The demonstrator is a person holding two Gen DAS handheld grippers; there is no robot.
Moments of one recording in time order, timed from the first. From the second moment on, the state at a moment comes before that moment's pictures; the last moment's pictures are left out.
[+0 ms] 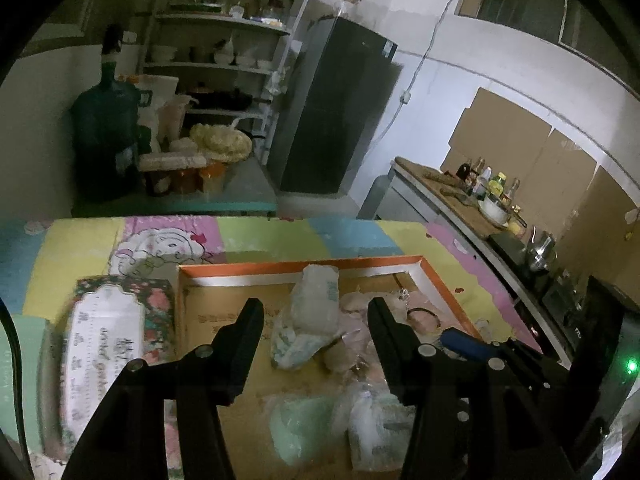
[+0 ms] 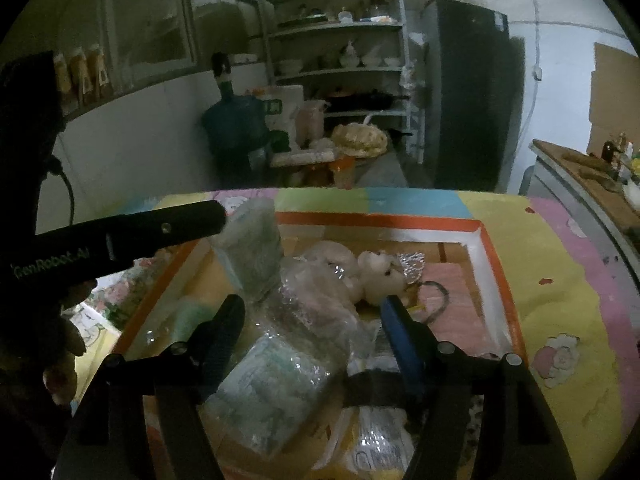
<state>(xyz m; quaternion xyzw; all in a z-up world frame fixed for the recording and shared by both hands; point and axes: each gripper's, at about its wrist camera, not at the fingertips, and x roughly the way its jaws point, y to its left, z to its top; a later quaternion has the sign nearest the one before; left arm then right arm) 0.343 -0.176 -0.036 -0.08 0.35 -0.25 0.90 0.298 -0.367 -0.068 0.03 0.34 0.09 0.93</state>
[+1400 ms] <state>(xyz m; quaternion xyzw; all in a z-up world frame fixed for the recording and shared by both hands) 0.187 0.117 -0.020 -0.11 0.24 -0.01 0.97 0.236 -0.094 -0.039 -0.03 0.31 0.32 0.89</state>
